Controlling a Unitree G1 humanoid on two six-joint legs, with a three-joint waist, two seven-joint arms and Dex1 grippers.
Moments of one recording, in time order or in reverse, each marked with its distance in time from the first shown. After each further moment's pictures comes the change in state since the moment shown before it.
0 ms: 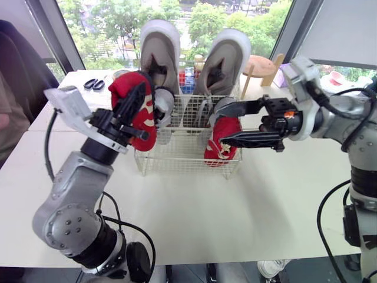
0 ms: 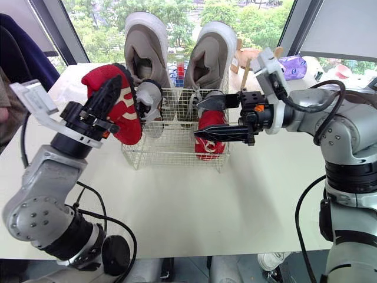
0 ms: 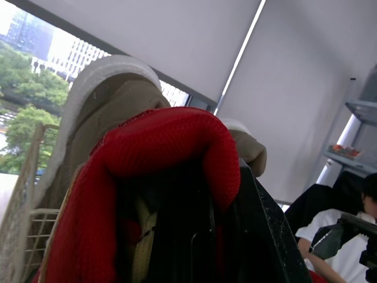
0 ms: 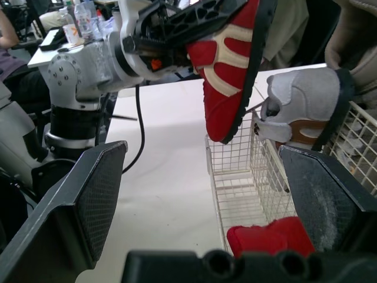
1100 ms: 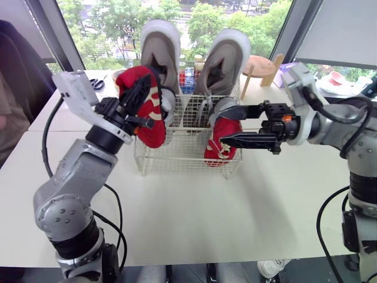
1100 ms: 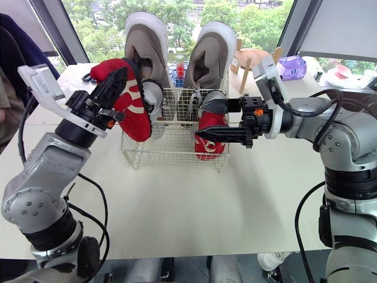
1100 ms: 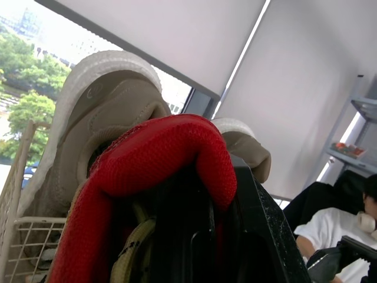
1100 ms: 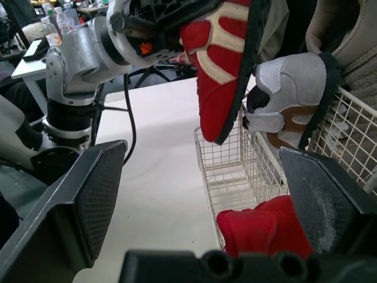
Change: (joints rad) left arm 0.076 0.291 -0.238 0.108 -0.336 -0.254 0.343; right arm 0.048 0.025 -0.022 -0.015 0.016 0.010 -0.070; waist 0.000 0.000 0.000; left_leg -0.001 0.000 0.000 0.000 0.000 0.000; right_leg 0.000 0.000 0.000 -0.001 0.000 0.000
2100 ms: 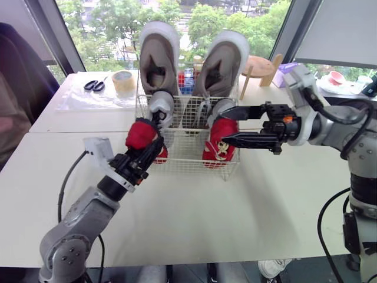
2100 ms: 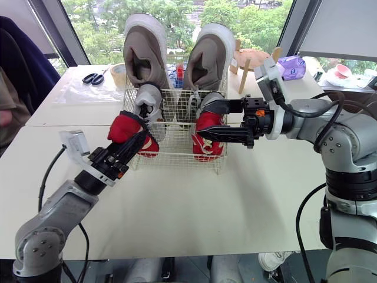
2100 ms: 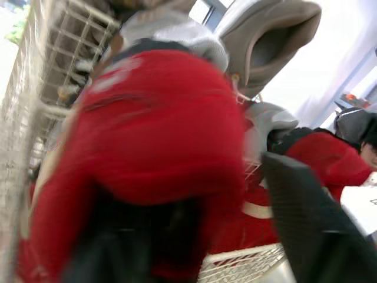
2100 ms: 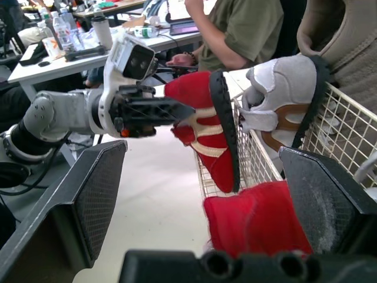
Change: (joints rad) left arm 0.572 0.226 -0.036 -0.068 -0.143 -0.153 -0.168; right arm 0.026 -0.024 -0.014 0.006 0.003 0.000 0.004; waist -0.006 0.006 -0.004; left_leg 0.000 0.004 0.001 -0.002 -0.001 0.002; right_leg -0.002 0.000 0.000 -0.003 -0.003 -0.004
